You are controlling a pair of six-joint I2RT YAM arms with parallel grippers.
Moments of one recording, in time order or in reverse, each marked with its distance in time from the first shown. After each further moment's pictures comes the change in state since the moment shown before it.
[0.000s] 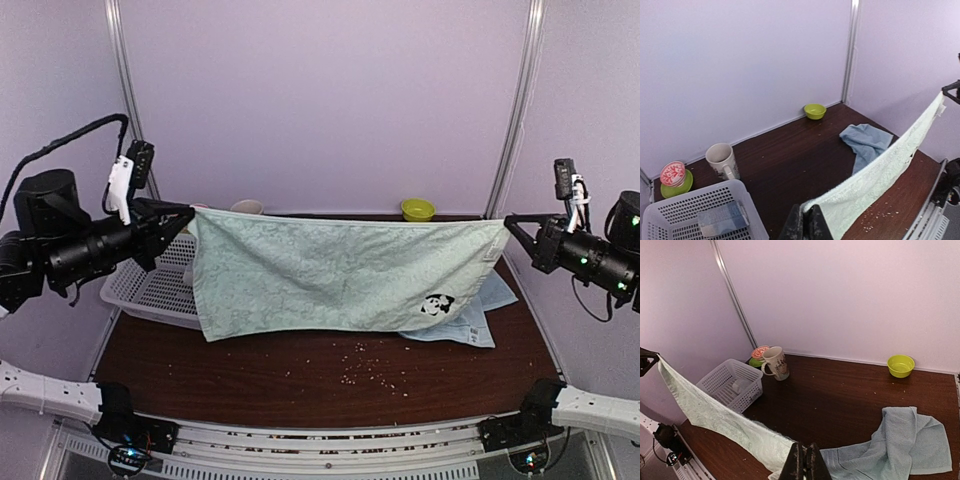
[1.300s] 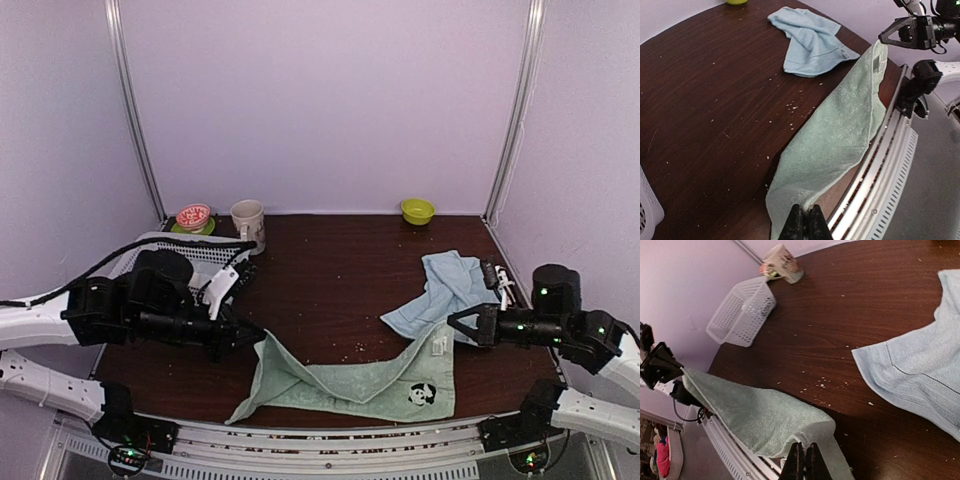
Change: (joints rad) left arm -0.058 0.095 -0.389 0.126 0.444 -0.219; right arm -0.006 -0.142 -0.559 0.143 -0.367 0.306
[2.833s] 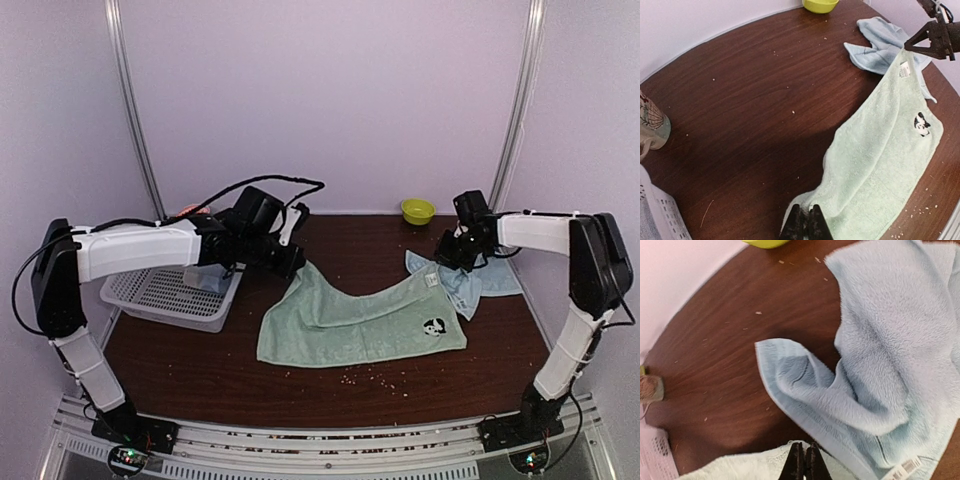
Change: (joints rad) left arm 0.343 0.777 0.510 0.117 -0.021 0.148; right arm -0.441 1.278 0.667 0.123 0.184 0.134
